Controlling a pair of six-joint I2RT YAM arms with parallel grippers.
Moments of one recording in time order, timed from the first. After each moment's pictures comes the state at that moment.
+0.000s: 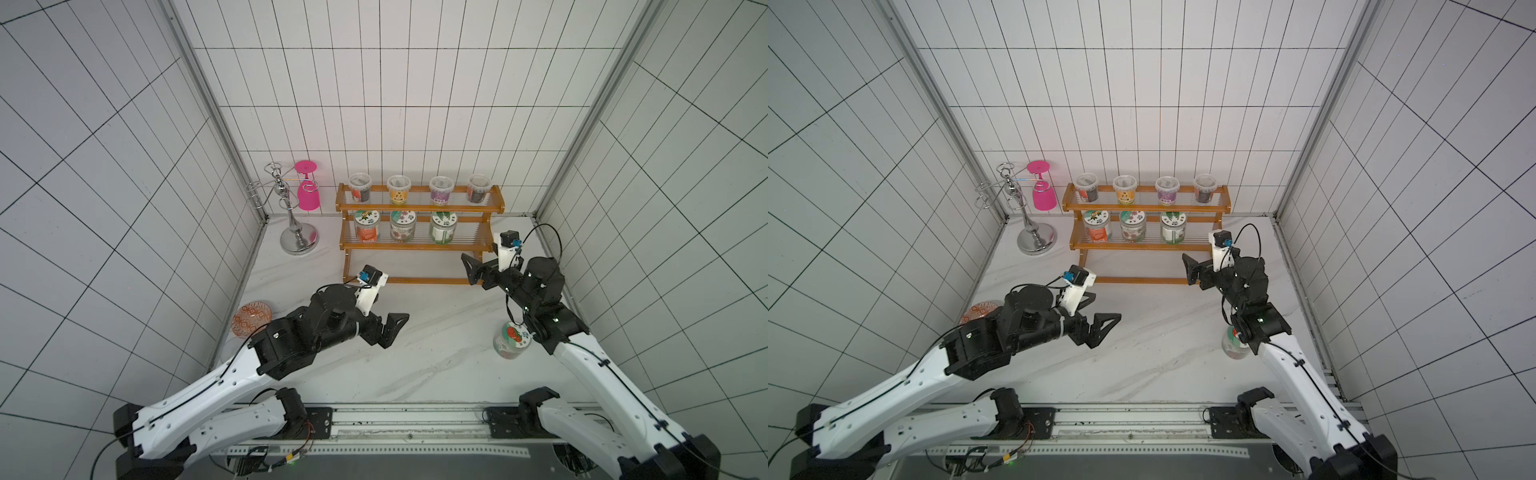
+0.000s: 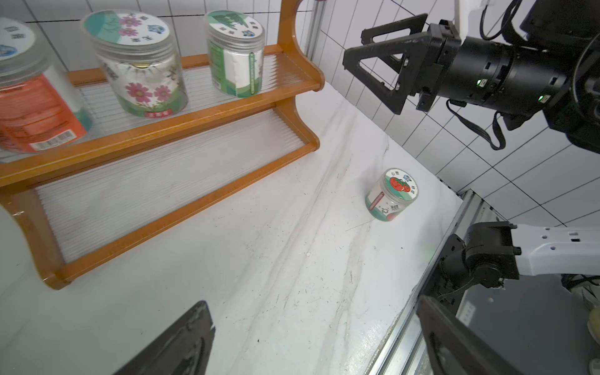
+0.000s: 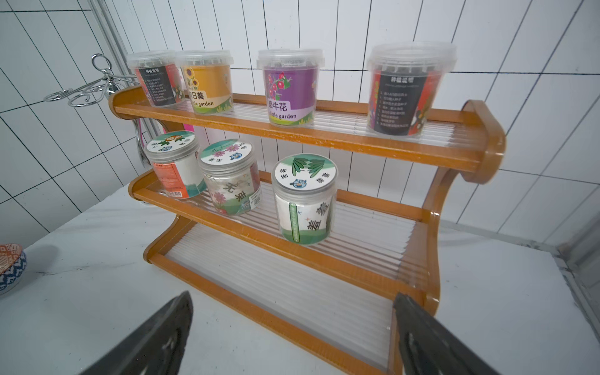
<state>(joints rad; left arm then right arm) -0.99 0.91 1.00 -0.55 -0.02 -0.33 0.41 0.89 0.76 -0.05 -0.10 0.04</state>
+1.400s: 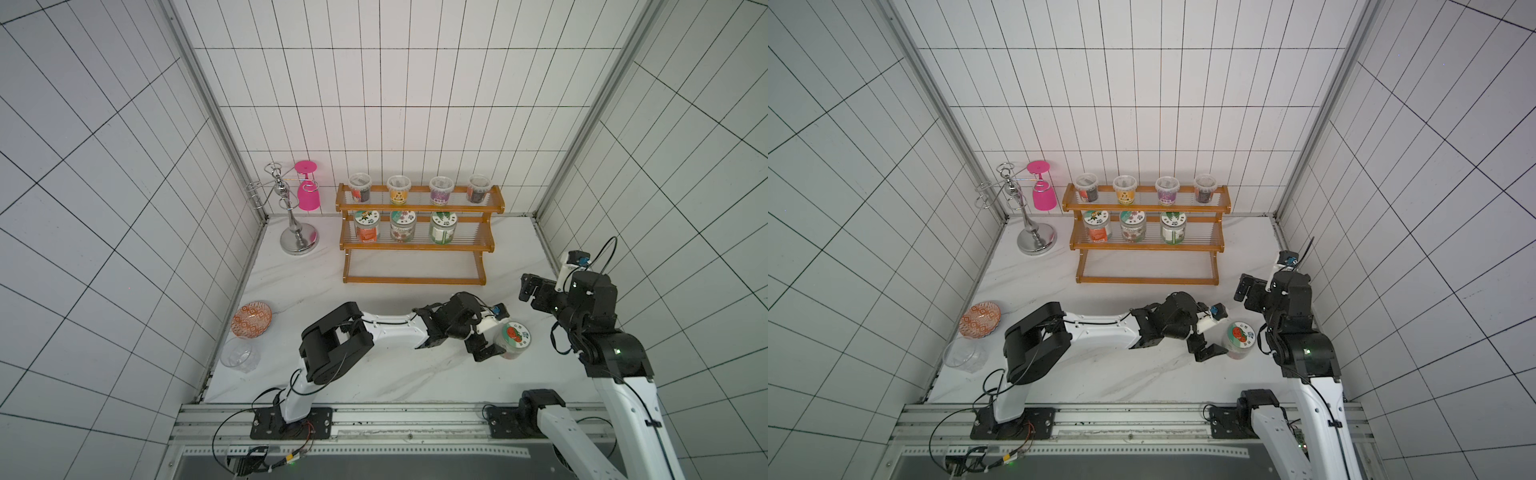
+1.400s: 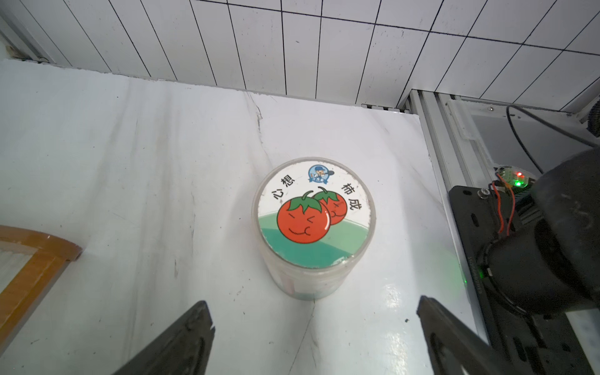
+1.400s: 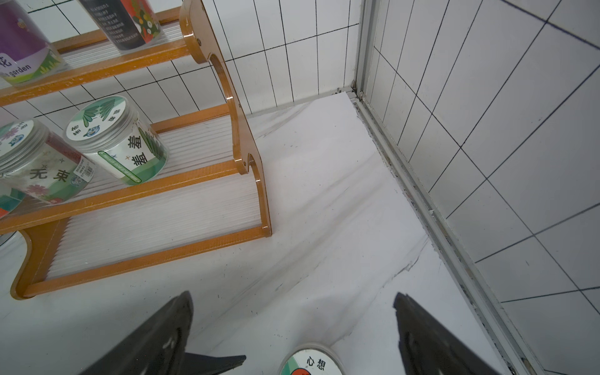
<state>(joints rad) -1.14 2.07 1.38 0.16 0.33 0.12 0.16 0.71 0.97 -0.79 0.16 0.24</state>
